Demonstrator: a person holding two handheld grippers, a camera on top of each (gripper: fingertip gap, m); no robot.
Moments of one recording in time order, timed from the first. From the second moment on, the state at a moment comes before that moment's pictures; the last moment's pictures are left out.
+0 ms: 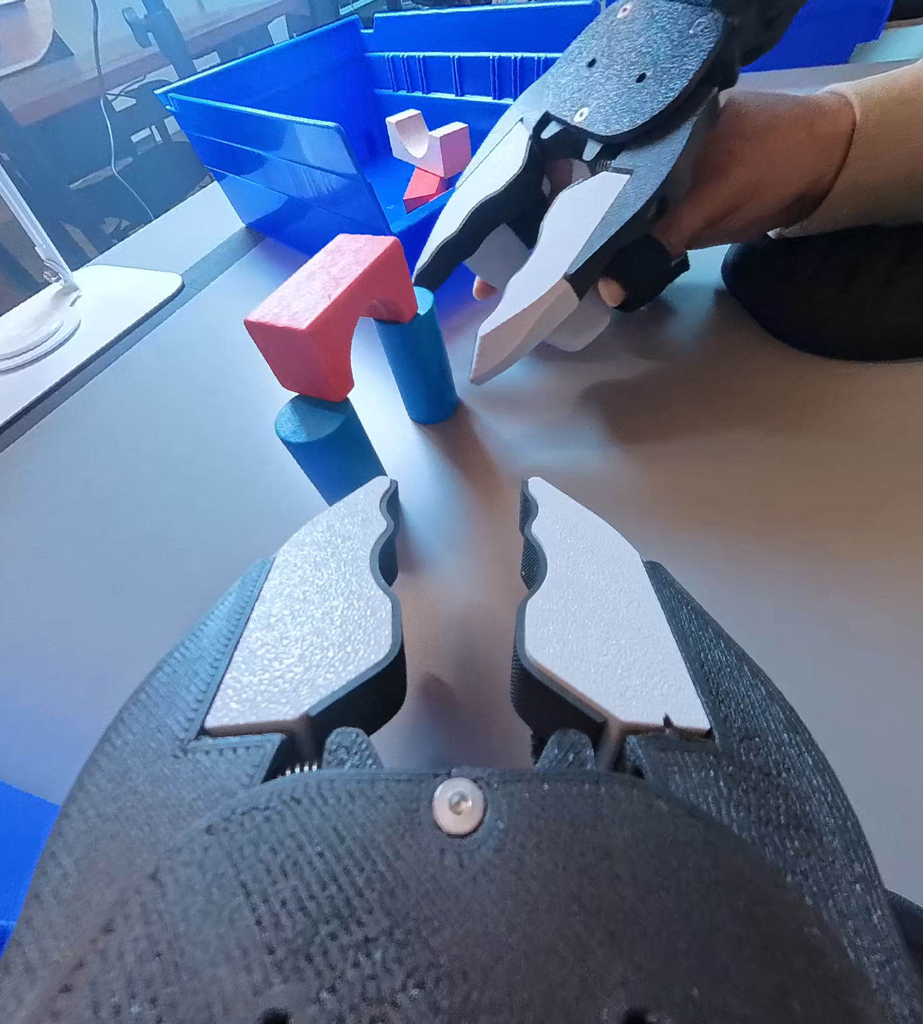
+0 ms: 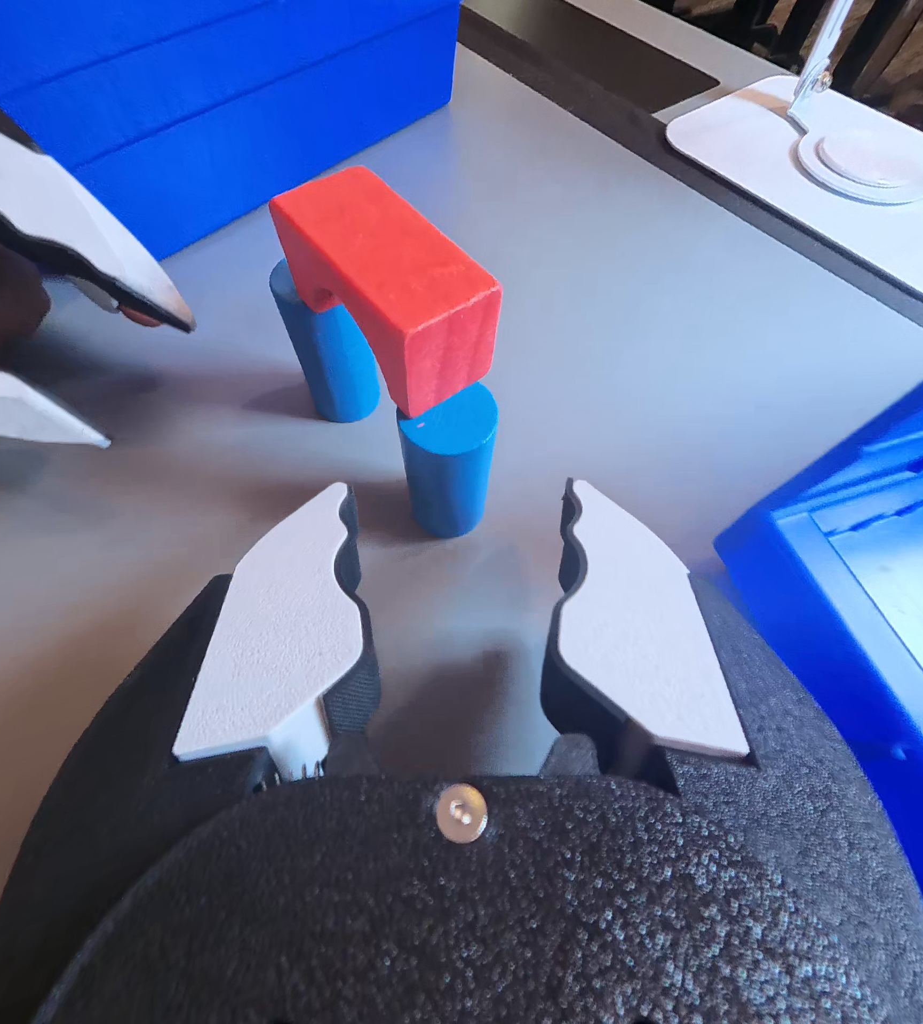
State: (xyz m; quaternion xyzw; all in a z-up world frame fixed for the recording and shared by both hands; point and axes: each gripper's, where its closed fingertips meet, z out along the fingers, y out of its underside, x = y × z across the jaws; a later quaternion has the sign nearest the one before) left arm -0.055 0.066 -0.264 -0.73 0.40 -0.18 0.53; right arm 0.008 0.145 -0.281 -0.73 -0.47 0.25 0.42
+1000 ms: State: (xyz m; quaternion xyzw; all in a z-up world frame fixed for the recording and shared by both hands) left arm -0.054 0.064 -0.281 -0.75 0.41 -0.17 0.49; right arm -0.041 0.069 -0.257 -0.65 -0.58 0.31 0.39
